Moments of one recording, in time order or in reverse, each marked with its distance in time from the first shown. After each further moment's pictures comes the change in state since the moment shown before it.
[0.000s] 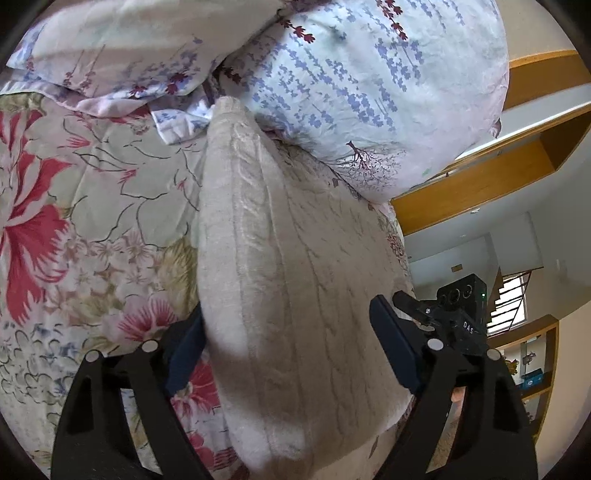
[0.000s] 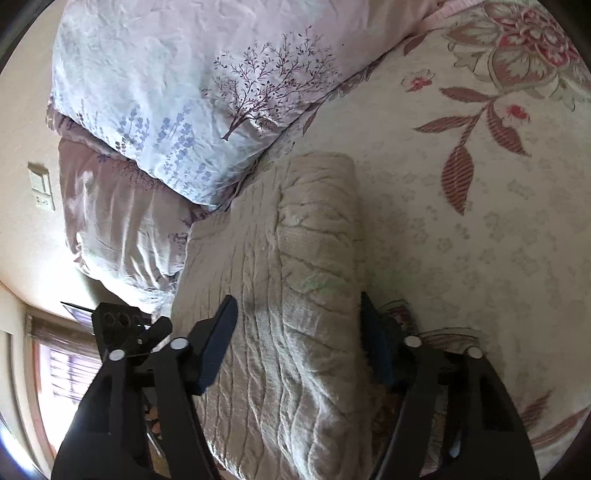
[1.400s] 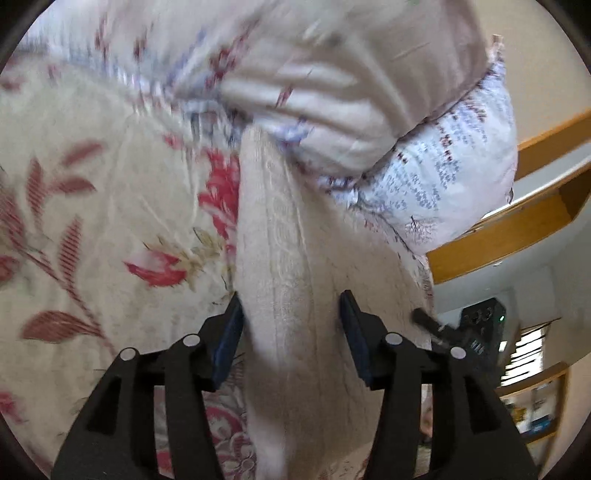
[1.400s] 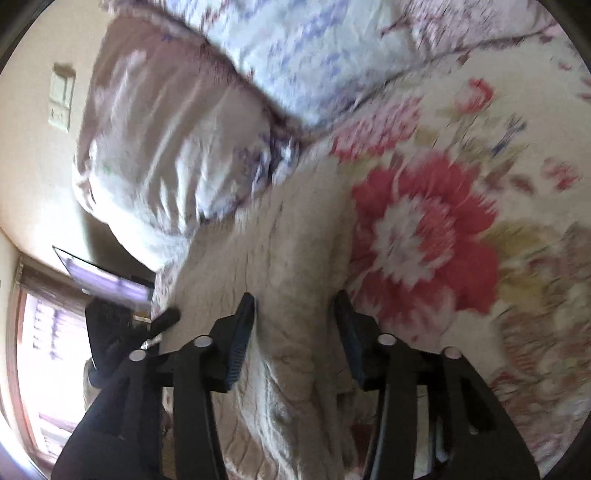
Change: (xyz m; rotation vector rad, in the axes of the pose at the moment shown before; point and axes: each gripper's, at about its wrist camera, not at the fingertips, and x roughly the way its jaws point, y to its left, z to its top) left arm -0.176 0.095 -0.046 -0.082 -0.218 0.155; right arm 0.078 0.111 -0.061 -0.168 -0.007 -0.001
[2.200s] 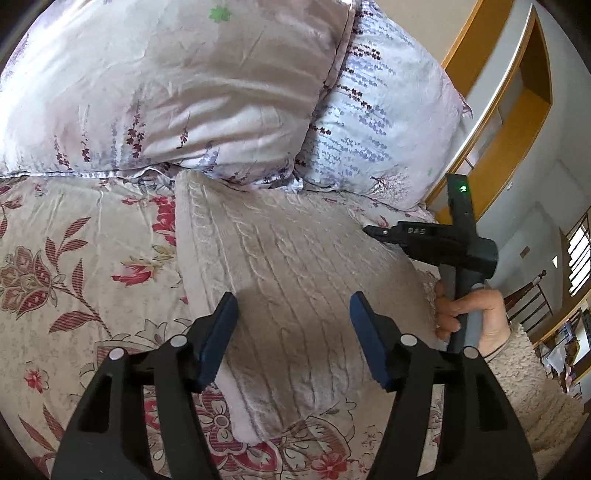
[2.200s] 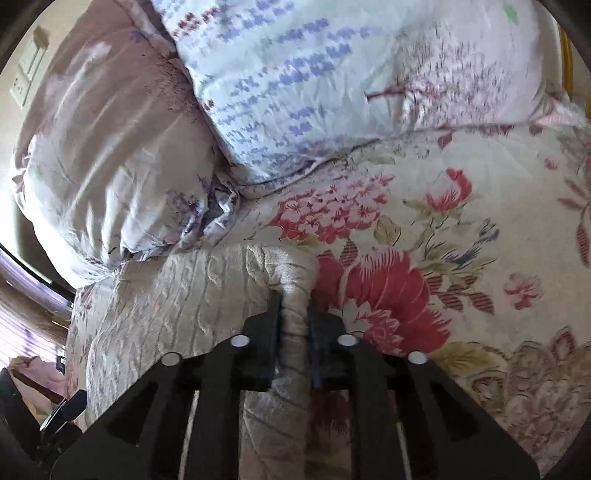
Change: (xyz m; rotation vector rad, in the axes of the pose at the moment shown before) left arm -0.008 -0.071 -0.059 0.385 -0.095 0.095; right arm 0.031 0.029 0.024 -0.172 -0.121 -0.353
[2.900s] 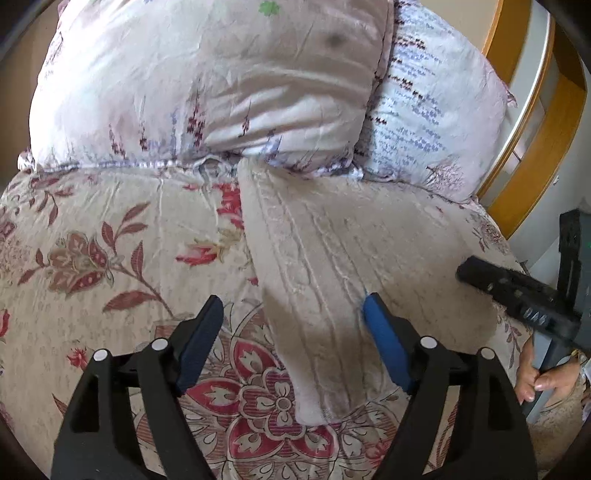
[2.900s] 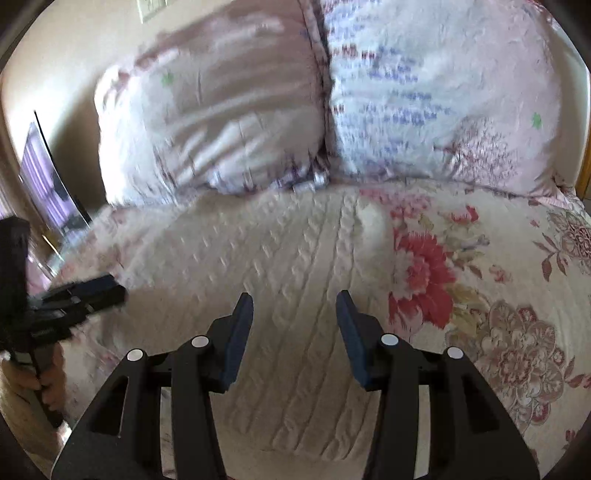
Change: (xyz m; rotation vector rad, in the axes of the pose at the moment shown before) left arm 0.004 0.019 -0.016 -0.007 0.038 0.222; right arm -0.048 0.052 -0.089 -0.377 -0.041 -0.030
